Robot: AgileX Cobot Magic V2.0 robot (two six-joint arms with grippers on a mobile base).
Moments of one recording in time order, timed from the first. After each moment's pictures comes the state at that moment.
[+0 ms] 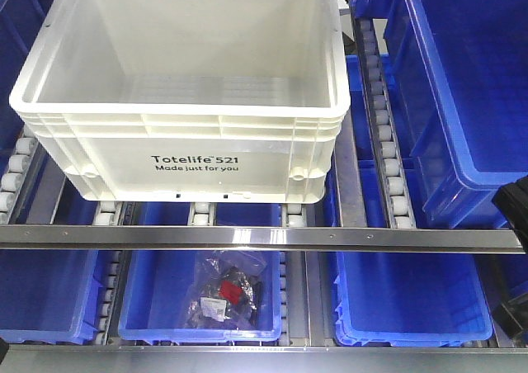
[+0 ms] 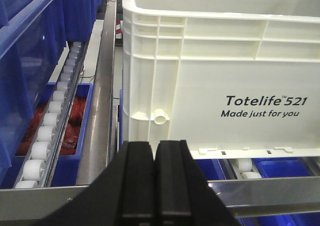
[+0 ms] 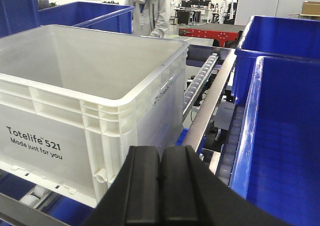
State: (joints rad) left arm -0.10 -0.01 0.03 -0.08 0.19 -0.05; right arm 0.34 0.30 -0.25 0.43 0.10 -0.51
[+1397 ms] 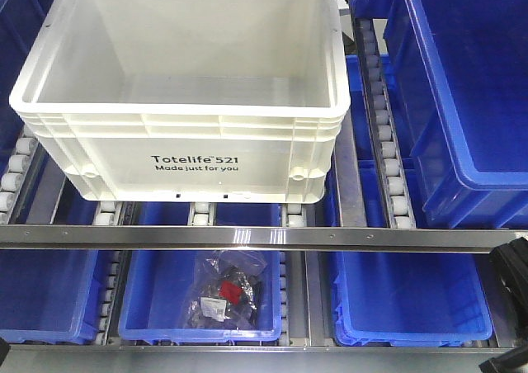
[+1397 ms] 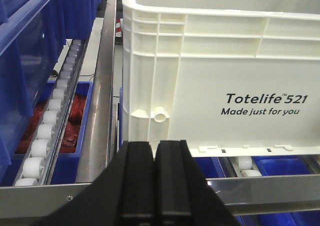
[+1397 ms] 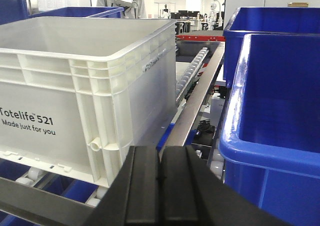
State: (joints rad) left arm -0.10 -0.01 0.03 -0.08 0.19 -0.05; right arm 0.34 -0.01 0.03 0.02 0.07 -0.06
